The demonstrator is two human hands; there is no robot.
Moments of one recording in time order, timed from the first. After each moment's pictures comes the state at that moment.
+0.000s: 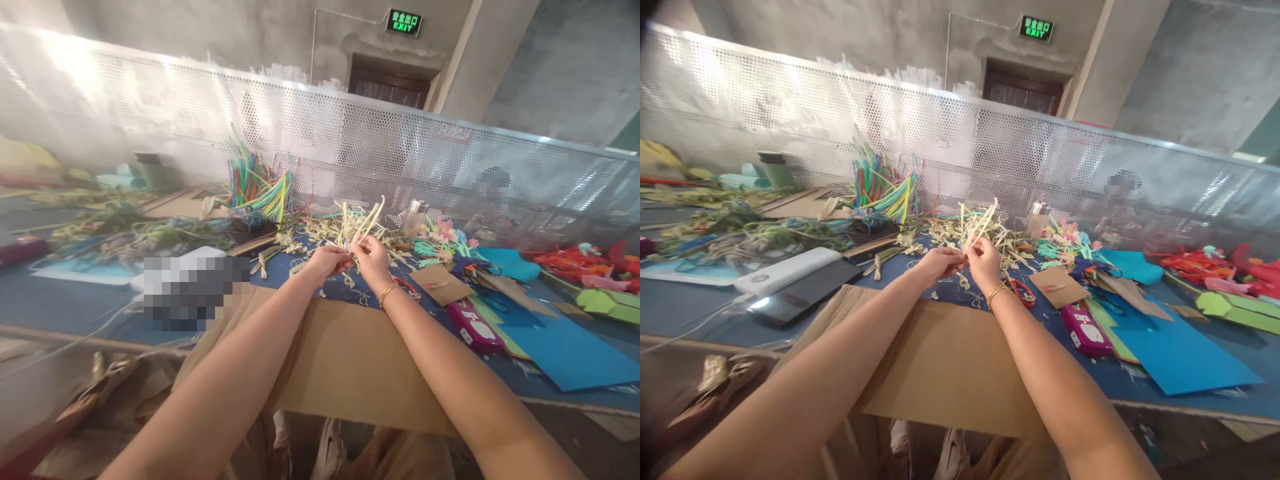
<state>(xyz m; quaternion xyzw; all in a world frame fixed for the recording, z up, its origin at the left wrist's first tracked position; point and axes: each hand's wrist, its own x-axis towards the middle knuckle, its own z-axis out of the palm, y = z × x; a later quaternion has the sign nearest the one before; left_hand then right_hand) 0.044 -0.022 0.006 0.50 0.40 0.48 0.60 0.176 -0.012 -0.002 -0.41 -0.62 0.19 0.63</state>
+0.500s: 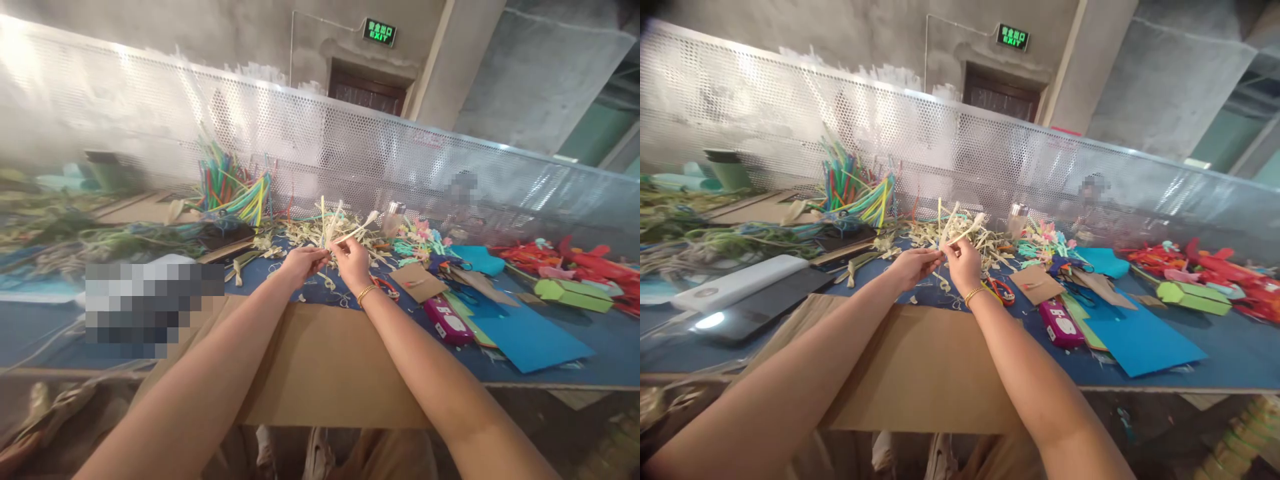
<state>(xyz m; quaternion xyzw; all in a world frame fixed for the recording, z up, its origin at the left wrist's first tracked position) 0.041 -0.018 0.010 0.41 0.36 0.53 0.65 0.179 -0.022 0.007 -0.43 -0.68 0.06 0.60</state>
